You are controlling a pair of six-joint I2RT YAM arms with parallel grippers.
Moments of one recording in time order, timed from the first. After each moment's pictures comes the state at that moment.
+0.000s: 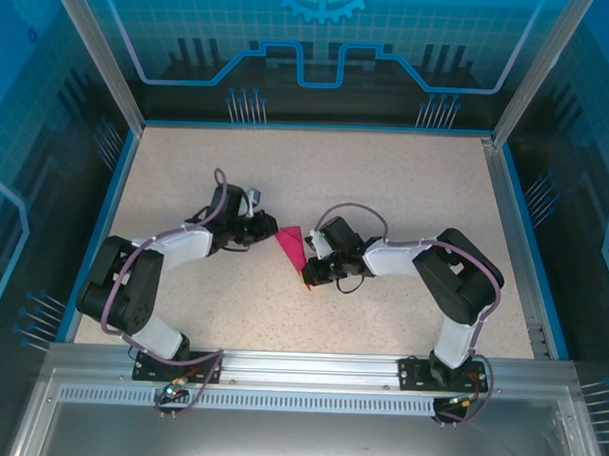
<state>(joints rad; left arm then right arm) -0.31 1.57 0.75 0.01 0.47 -0.72 0.73 1.82 0.87 -0.09 -0.45 0.46</state>
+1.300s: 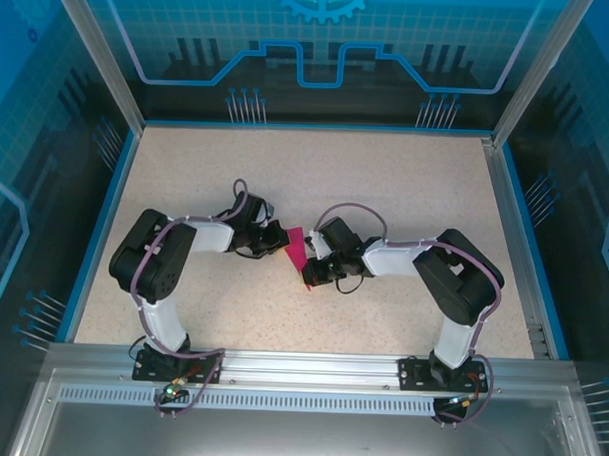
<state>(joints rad) -0.33 1.83 0.85 0.02 0.48 -0.82 0.74 1.81 0.88 -0.11 -0.41 0.46</state>
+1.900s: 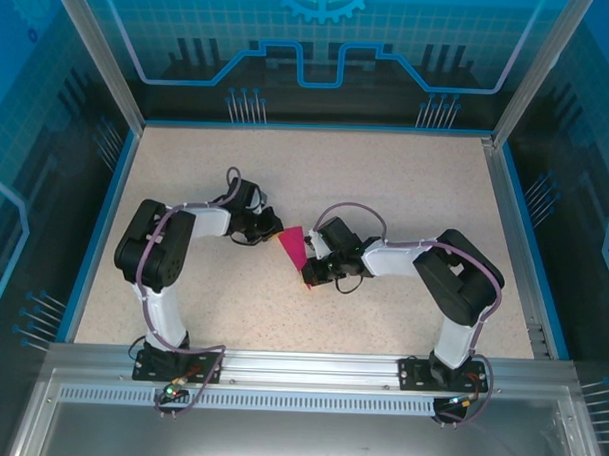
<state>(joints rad) -0.24 1.90 0.98 -0.08 0.49 -0.79 0.74 1.81 0.88 -0.11 -0.39 0.46</state>
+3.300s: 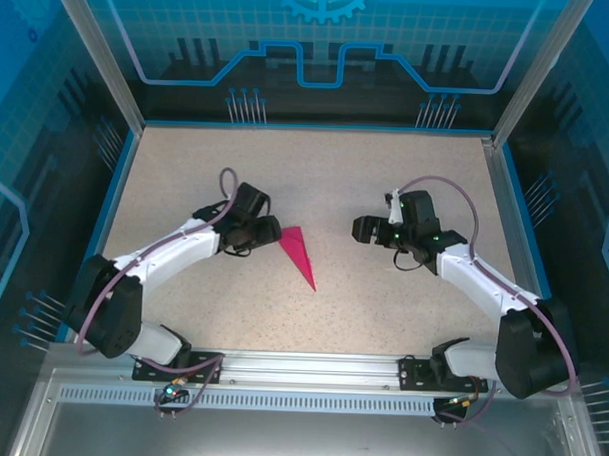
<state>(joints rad) -0.51 1.47 0.98 -0.59 -0.07 -0.85 0.33 1.28 0.75 -0.28 -0.22 0.44</state>
